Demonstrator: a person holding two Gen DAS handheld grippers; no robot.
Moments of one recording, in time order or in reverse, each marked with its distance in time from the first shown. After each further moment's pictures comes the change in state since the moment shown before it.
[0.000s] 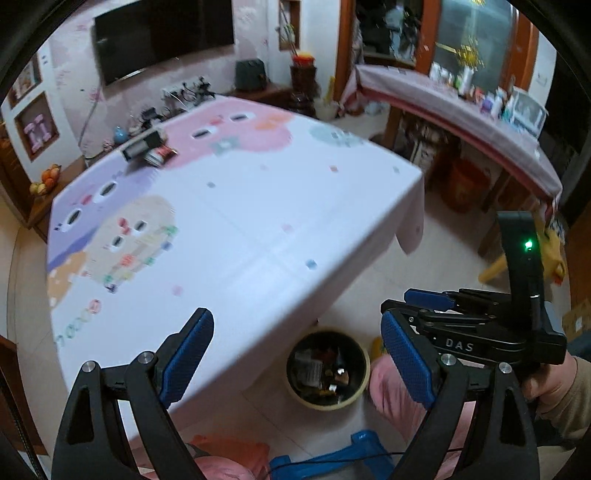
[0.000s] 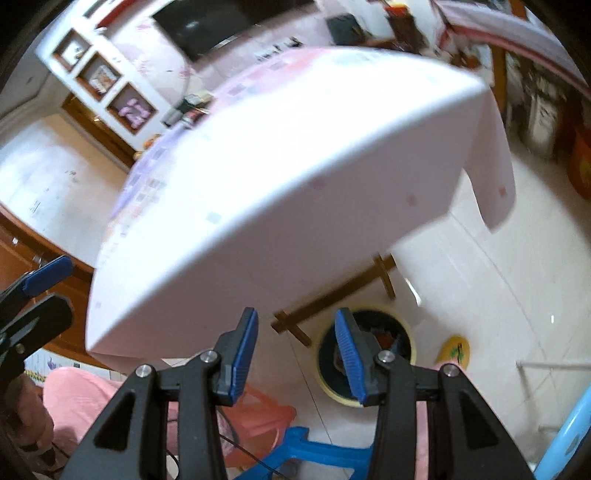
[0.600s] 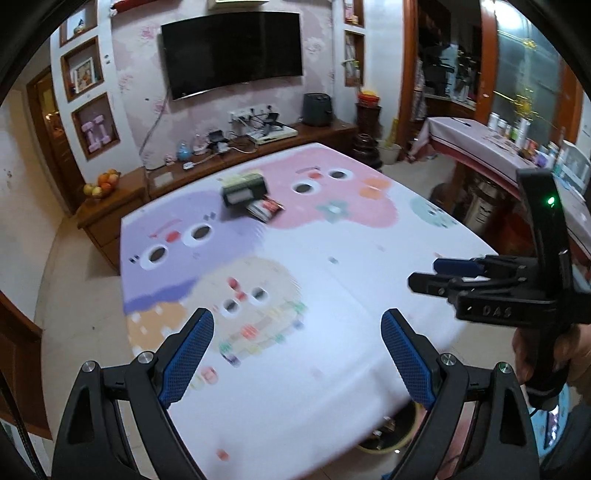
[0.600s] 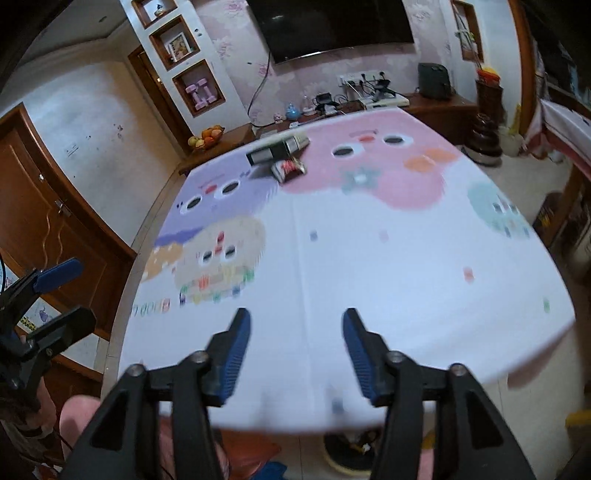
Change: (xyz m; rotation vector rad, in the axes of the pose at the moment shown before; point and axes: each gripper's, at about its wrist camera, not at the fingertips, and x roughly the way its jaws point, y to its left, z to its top) left arm -0.028 0.136 0.079 -0.121 -0.117 0.194; right arm 0.016 0.130 0.149 -0.306 -0.045 0.052
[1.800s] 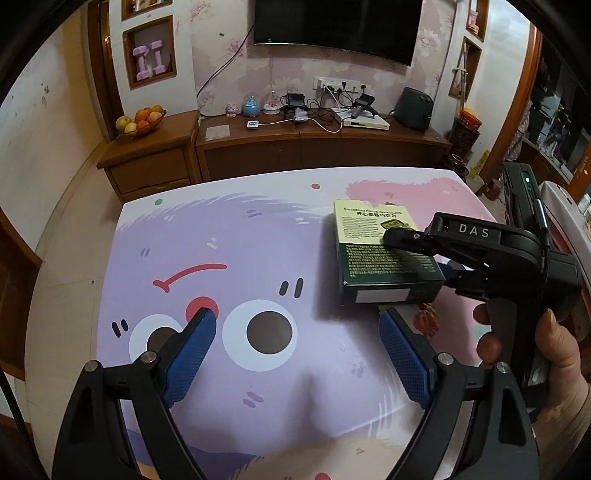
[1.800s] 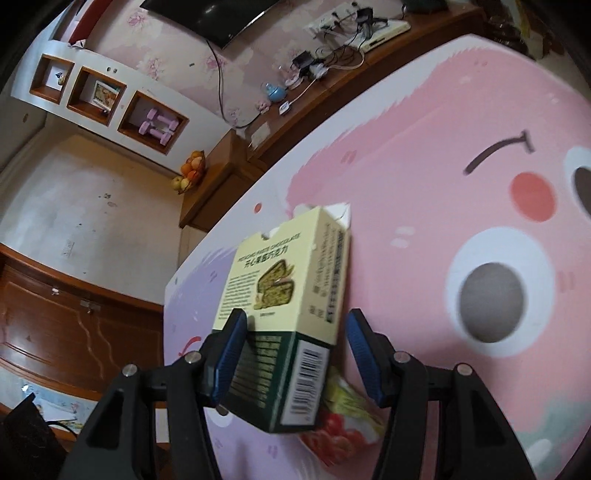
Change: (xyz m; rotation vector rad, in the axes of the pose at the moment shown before) left arm 0.260 0.159 0.128 -0.322 0.112 0.109; right arm 0.314 -0.031 0.253 0.392 0.153 0.248
